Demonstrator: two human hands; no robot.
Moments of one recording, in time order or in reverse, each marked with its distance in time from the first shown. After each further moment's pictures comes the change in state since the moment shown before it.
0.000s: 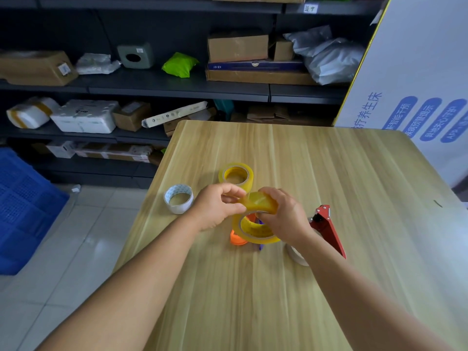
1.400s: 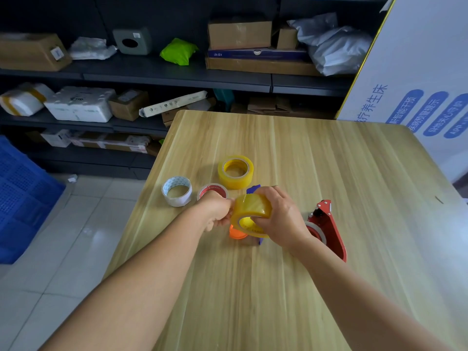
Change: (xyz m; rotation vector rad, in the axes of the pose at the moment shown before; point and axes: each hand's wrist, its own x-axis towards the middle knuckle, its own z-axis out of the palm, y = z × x) left_hand 0.022 -0.019 0.021 -0.126 0.068 -0.575; right_hand -0.010 -0.002 0.008 -0.110 -0.038 -0.126
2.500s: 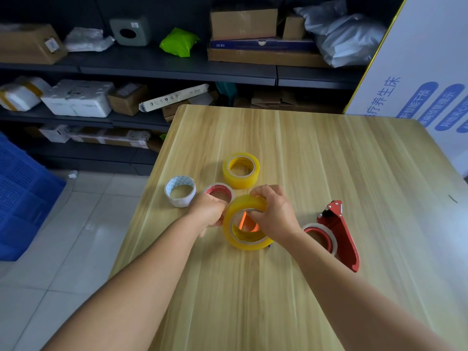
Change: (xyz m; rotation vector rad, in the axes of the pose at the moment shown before) left_hand 0.014 -0.016 -0.025 -0.097 0.056 0.001; right_hand 0.027 -0.004 0.031 0.096 -0.027 0.186
